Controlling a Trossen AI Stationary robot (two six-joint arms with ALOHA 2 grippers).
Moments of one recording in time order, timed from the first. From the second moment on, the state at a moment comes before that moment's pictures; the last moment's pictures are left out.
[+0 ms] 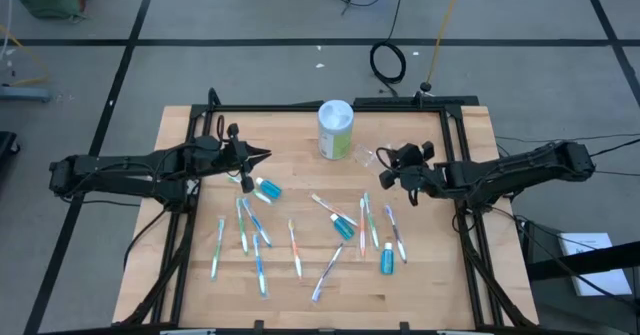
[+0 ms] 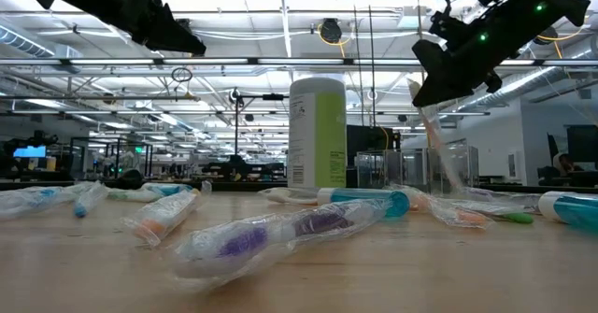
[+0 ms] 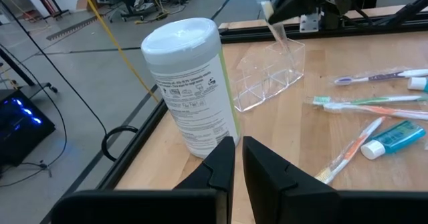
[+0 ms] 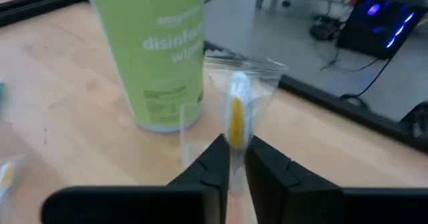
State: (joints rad) left arm 0.14 0.78 0.56 -0.09 -0.22 0.16; right arm 0.05 1.06 0.56 -0.23 0.86 0.61
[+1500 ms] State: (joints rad) left arm 0.12 0.80 0.56 -0.23 -0.09 -0.03; right arm 0.05 0.96 0.56 -0.05 0.68 0.31
